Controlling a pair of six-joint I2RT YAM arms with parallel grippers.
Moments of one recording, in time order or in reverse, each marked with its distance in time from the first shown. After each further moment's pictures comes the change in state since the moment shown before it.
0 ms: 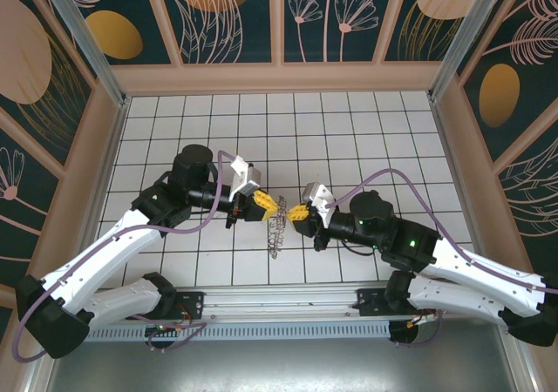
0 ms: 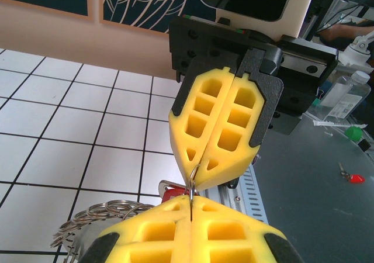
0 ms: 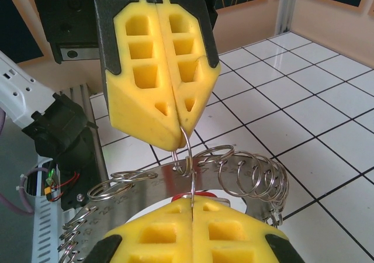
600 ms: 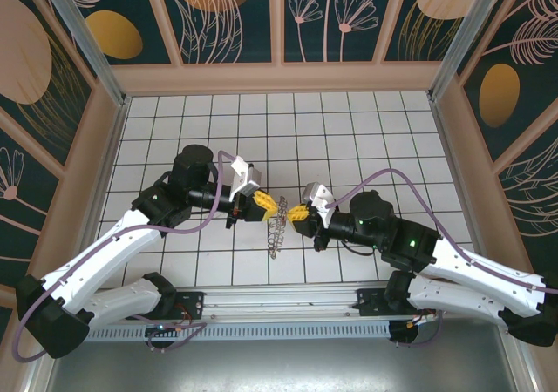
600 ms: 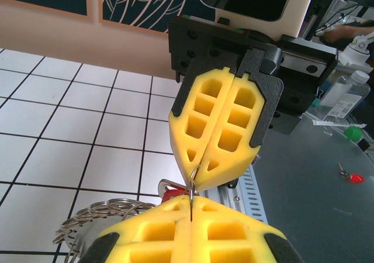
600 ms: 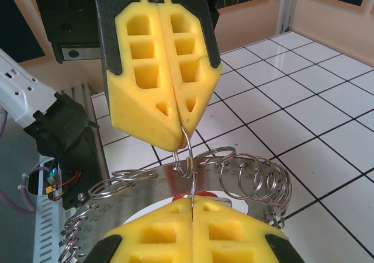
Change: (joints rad) left arm -0.002 0.002 0.000 0.000 0.000 0.000; right arm -0.001 0.000 0.000 -0.002 -0.004 0.000
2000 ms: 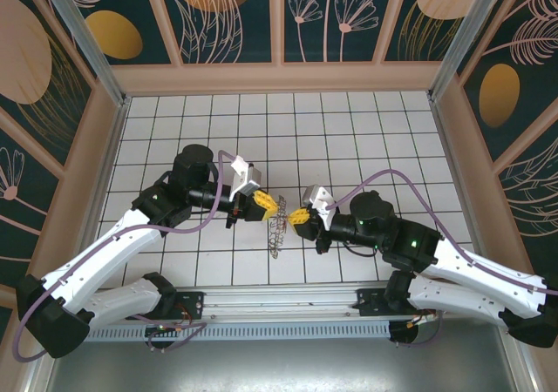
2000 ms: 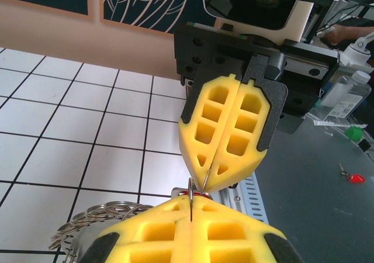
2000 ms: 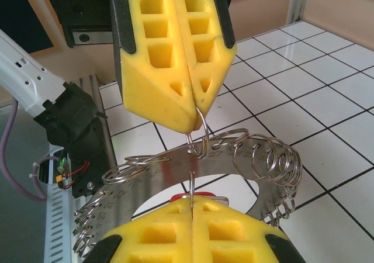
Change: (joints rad) left arm 0.000 0.001 0.000 0.000 0.000 0.000; right arm -0.006 -0.009 0.000 -0.037 -0.038 0.003
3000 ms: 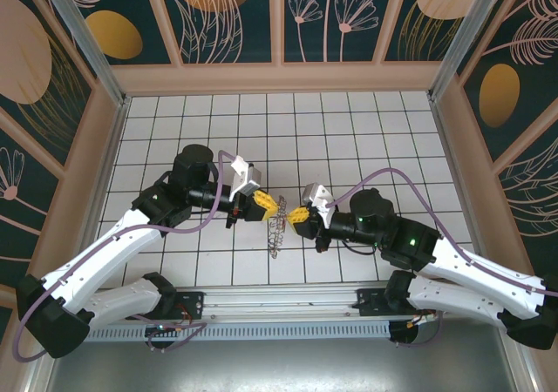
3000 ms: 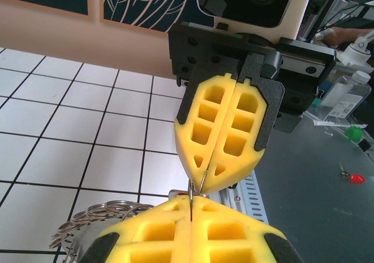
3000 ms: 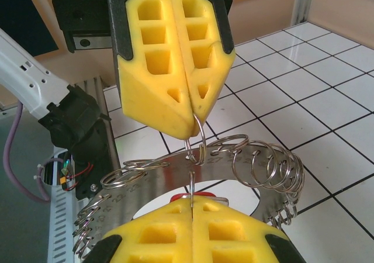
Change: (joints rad) left arm 0.000 0.000 0.000 0.000 0.000 0.000; right arm -0.026 0.010 0.000 0.016 -0.040 -0.001
